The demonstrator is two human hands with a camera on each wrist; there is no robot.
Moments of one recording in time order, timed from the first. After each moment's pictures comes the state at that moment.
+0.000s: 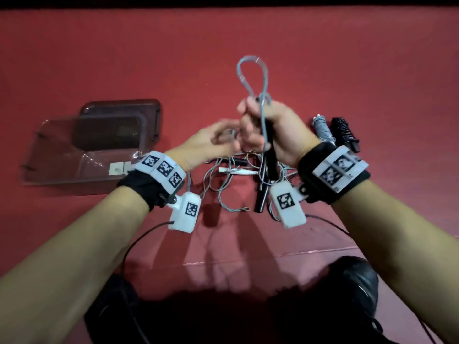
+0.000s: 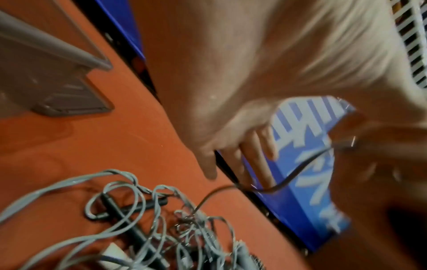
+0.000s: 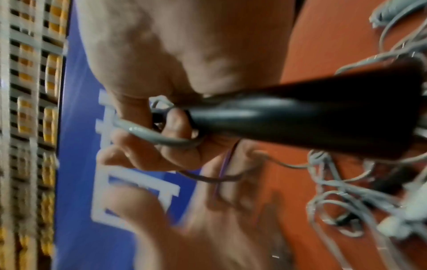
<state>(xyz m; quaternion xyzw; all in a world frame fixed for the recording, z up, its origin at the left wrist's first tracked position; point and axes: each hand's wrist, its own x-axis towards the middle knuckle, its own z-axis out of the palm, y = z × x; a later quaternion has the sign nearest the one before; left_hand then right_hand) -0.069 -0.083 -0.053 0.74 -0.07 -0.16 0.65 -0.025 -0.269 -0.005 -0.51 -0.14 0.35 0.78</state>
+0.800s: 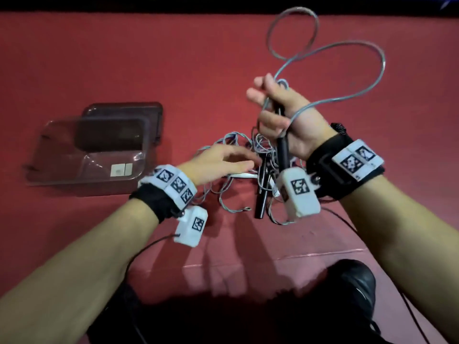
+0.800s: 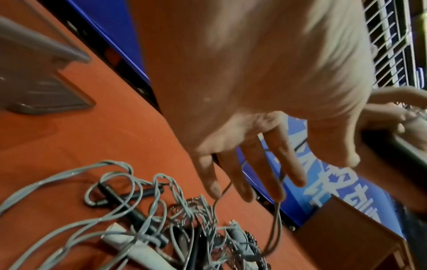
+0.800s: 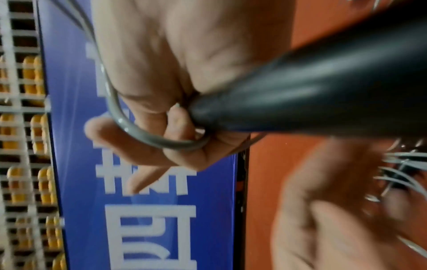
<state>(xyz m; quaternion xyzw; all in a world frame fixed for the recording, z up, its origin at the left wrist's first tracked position) -0.082 -0.103 -0.060 0.79 -0.08 -0.20 0.57 -0.020 -0.274 0.029 -0.48 -0.07 0.31 0.82</state>
